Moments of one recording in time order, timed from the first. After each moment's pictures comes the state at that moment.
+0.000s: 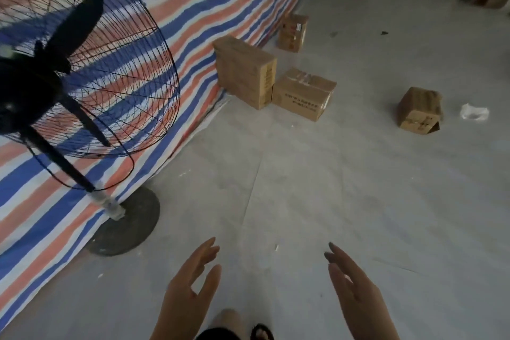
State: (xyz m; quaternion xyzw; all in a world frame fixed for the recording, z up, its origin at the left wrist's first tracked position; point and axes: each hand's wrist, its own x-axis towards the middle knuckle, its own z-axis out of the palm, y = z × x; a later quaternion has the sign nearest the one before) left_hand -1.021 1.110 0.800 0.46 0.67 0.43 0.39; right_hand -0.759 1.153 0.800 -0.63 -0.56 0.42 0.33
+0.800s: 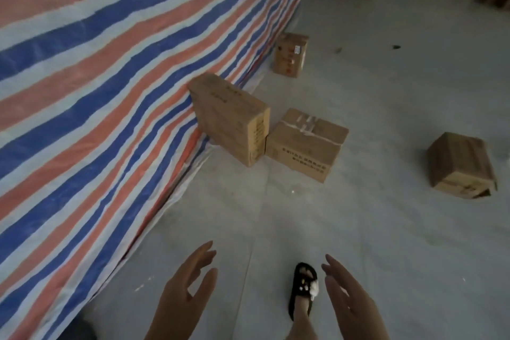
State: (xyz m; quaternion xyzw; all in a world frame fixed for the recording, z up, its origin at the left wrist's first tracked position) left_hand -1.076 1.776 0.794 0.43 0.69 0.36 0.45; right_hand -0.810 1.797 0.778 -0.65 -0.54 0.42 0.34
